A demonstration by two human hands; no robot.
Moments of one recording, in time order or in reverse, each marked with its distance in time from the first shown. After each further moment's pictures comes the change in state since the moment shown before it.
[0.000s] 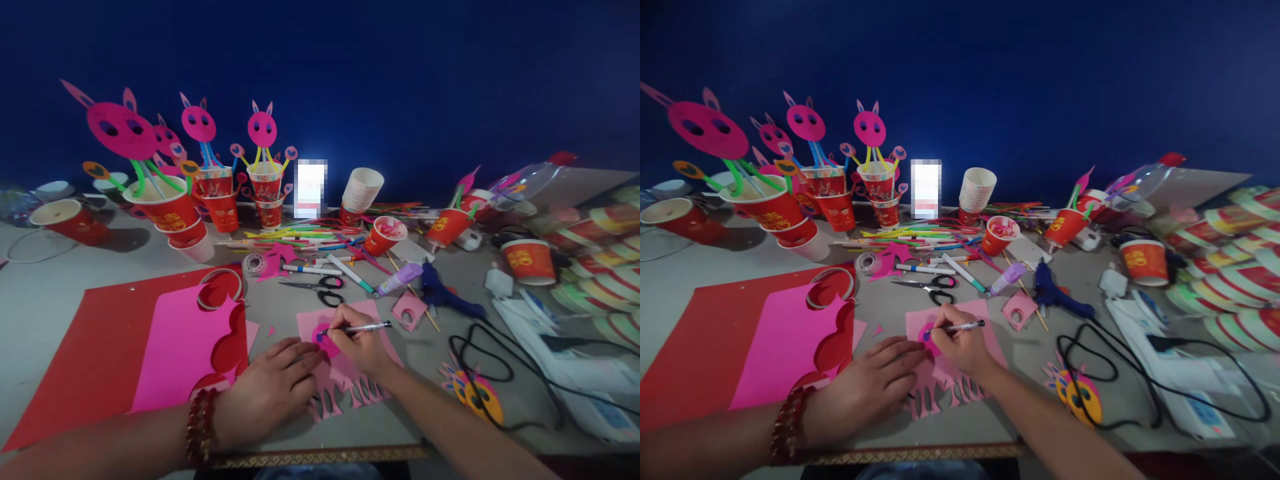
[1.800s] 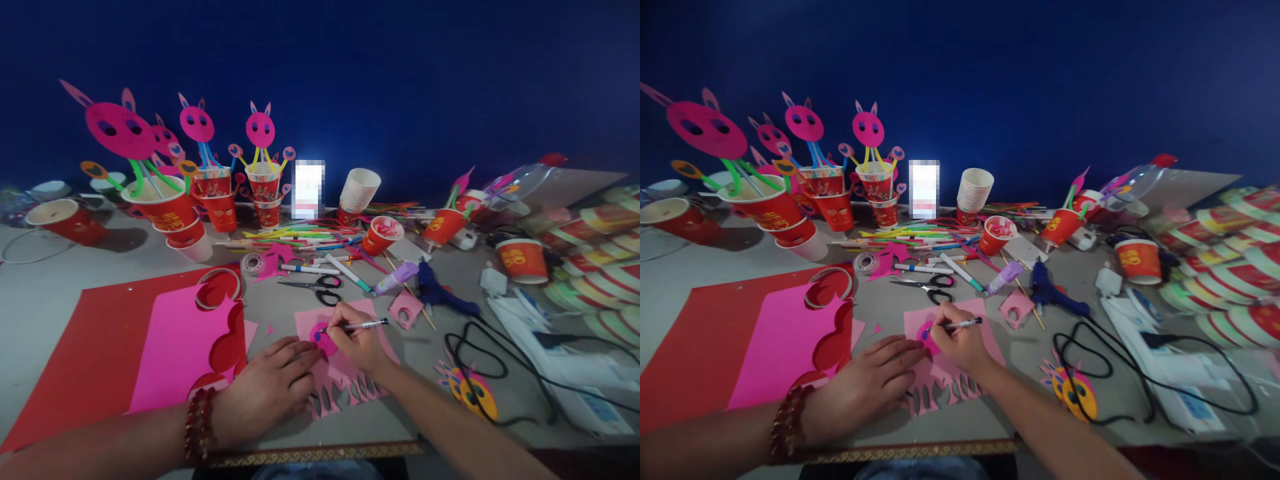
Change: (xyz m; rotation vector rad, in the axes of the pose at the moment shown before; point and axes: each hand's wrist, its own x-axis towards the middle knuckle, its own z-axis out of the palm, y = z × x) left_hand -0.001 0.000 0.002 -0.005 0.006 -0.008; right_hand 0.000 0.001 -0.001 -0.027 0.020 -0.004
